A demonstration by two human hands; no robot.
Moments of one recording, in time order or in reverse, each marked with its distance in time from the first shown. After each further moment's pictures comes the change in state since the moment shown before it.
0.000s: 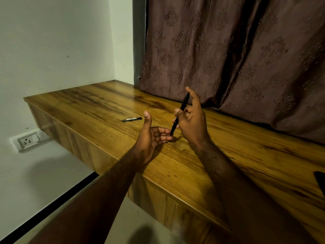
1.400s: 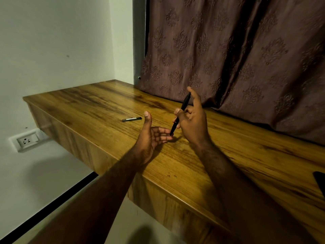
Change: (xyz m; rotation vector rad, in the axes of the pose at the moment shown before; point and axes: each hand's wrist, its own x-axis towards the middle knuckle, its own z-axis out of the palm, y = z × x) left_hand 0.000 0.000 0.001 0.002 0.004 -0.001; right_hand 0.000 0.000 -0.001 0.091 0.007 0.012
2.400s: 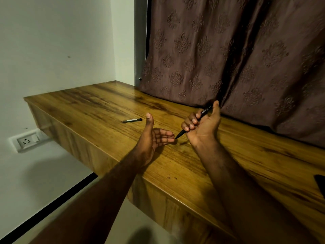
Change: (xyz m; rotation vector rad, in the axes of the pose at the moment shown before) left_hand -0.001 0.003 0.003 -0.007 -0.017 -0.022; right_hand 0.008 -0.008 -0.011 0.979 0.168 0.574
